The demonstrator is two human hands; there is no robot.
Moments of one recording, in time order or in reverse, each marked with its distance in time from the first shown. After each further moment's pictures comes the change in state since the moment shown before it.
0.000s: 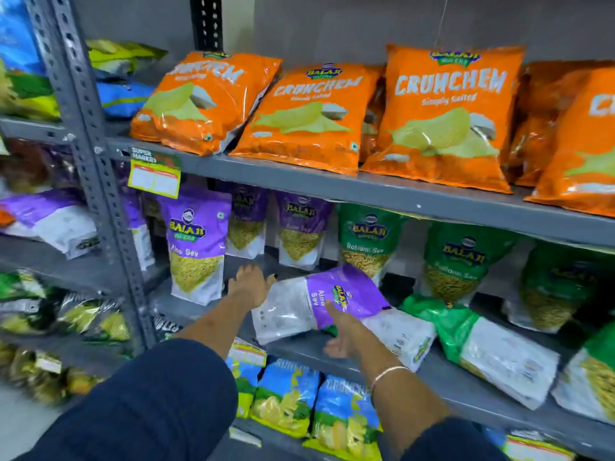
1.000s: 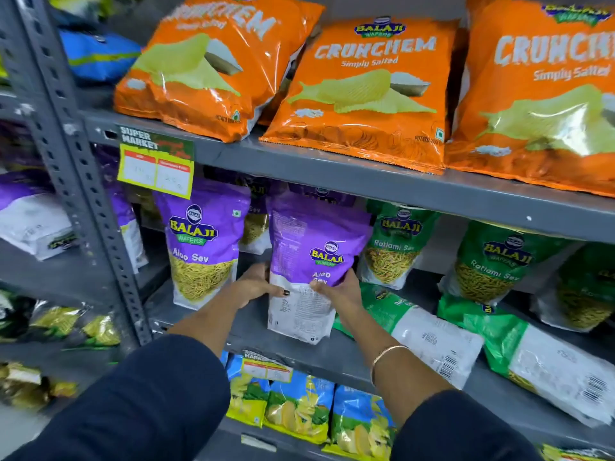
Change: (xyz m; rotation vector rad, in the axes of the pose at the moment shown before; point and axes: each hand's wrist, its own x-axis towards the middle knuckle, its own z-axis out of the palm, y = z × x) left_hand 0.092 -0.066 0.014 -0.850 -0.410 0.164; right_hand 0.074 -0.049 0.081 0.181 0.080 -0.654
